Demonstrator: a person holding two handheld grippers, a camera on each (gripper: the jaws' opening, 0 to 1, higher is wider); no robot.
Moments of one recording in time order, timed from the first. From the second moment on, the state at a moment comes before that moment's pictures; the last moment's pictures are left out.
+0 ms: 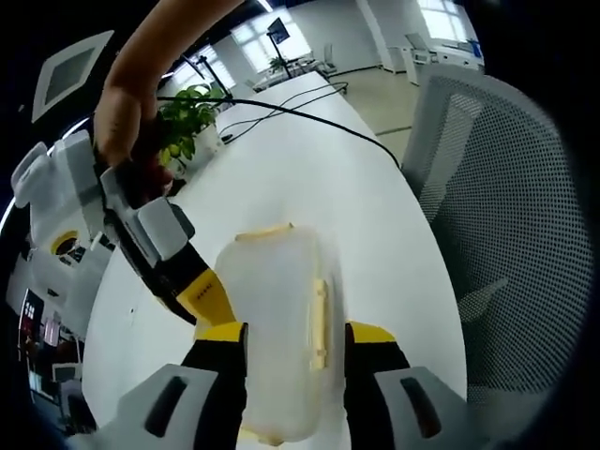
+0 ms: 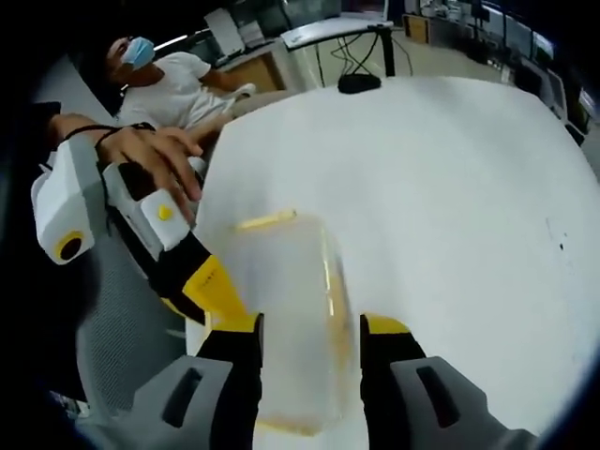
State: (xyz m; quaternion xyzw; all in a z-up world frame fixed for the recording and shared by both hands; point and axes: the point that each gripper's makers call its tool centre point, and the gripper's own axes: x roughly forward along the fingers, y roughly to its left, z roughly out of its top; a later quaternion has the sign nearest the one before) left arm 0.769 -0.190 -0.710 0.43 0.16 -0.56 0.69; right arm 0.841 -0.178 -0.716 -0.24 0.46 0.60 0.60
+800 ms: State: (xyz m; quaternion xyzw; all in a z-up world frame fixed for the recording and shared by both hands) left arm 0.775 -0.155 -0.689 0.31 0.22 -0.52 0.76; right arm 0.834 -0.219 -0.693 -0.27 0.40 0.57 0.66
